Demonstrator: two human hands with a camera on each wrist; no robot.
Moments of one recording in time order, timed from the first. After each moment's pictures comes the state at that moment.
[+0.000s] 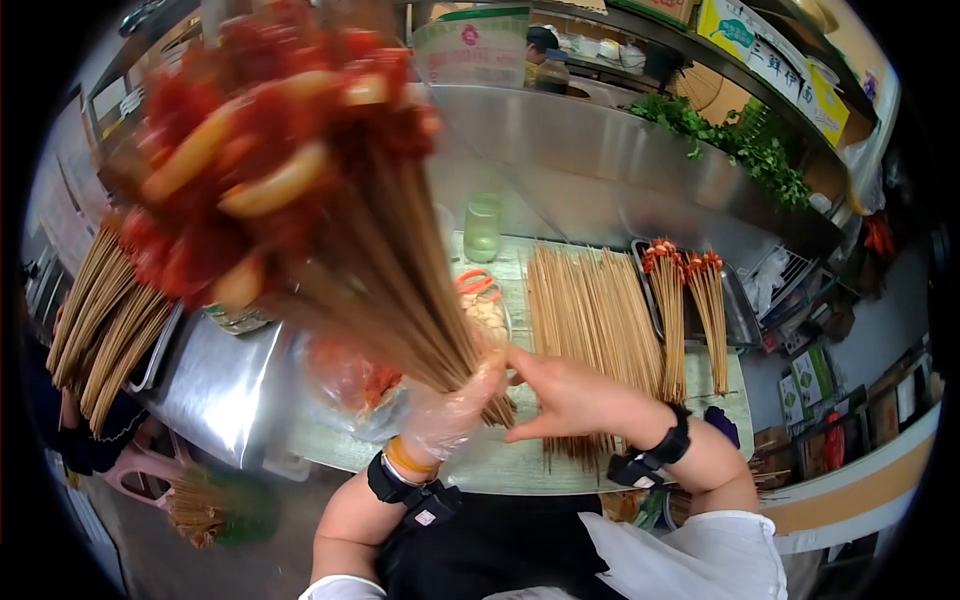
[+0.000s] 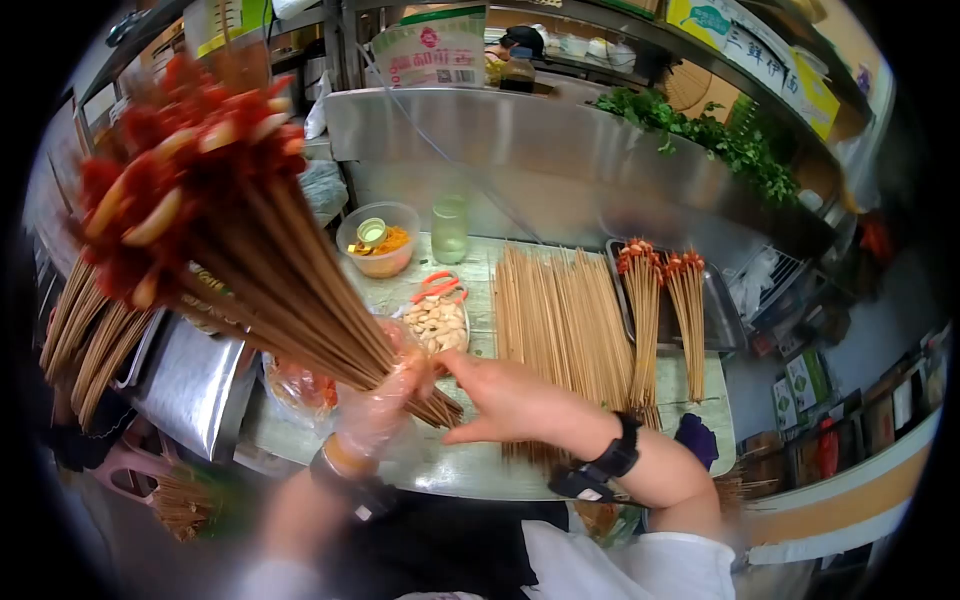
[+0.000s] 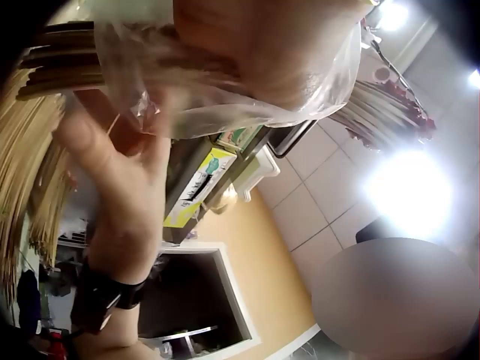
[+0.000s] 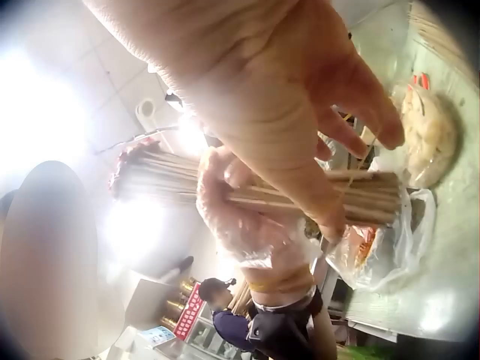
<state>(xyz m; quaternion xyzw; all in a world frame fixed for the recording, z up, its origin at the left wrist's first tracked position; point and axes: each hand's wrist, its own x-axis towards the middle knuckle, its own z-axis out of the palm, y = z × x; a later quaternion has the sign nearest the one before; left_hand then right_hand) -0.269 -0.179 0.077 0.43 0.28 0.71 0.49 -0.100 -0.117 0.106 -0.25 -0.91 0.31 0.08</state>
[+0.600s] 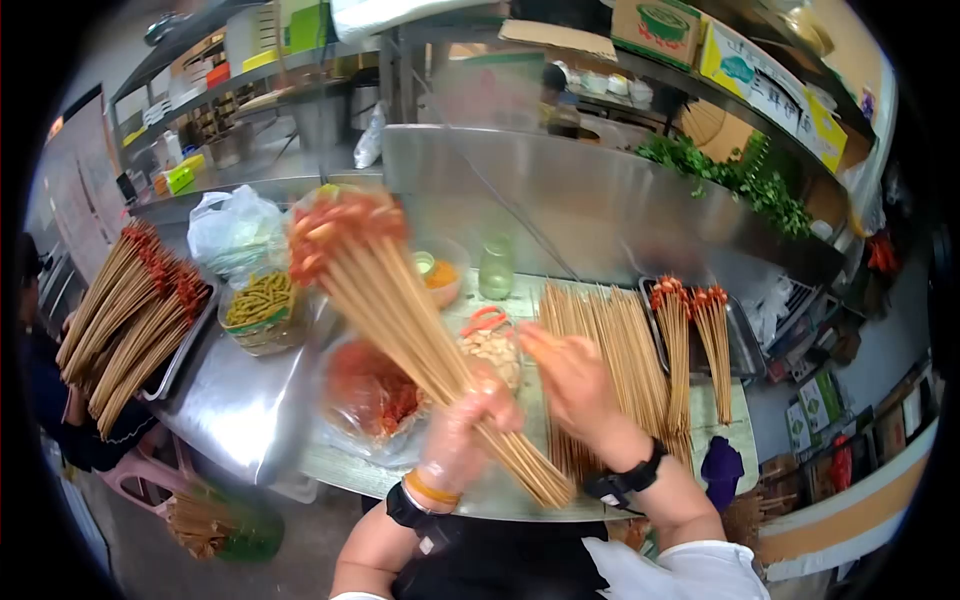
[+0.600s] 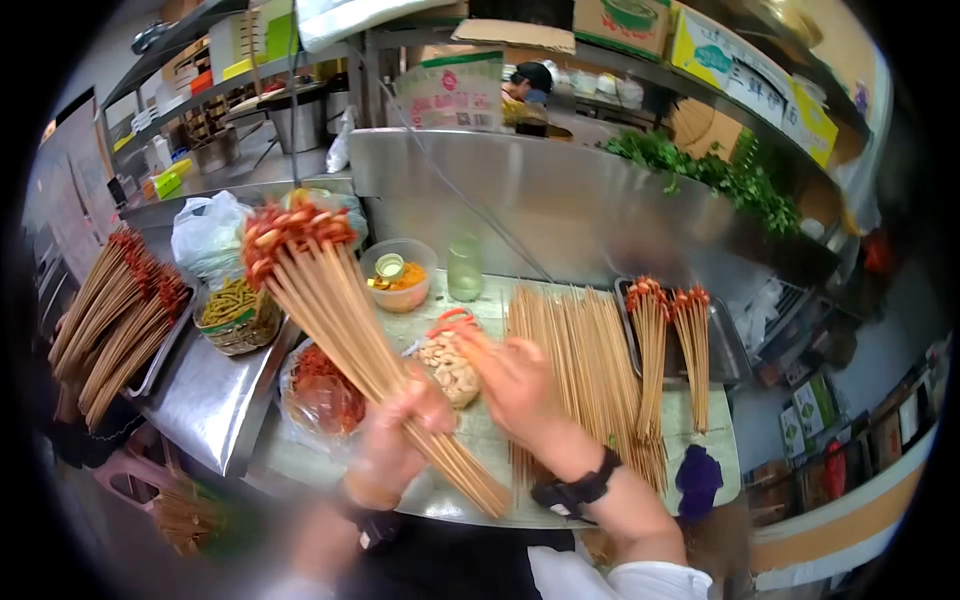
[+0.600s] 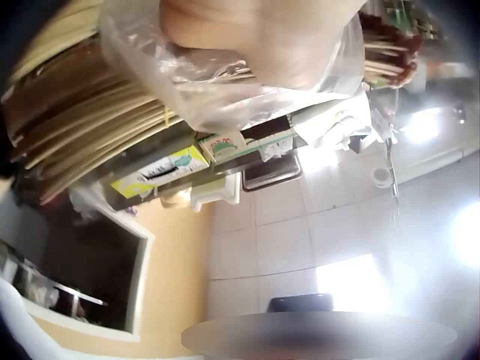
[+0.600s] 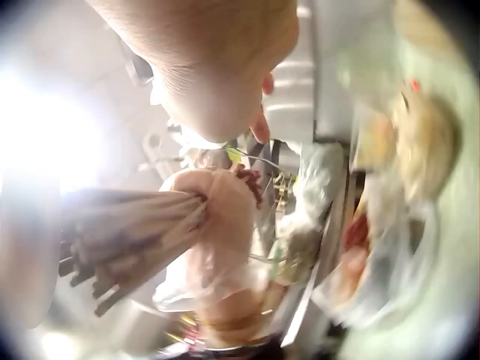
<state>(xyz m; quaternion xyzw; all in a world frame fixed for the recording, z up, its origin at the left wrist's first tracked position) -0.268 -0.186 0.080 0.25 0.15 0.70 0.66 -0.117 -0.101 0.090 -0.22 -0.88 0.03 0.41</state>
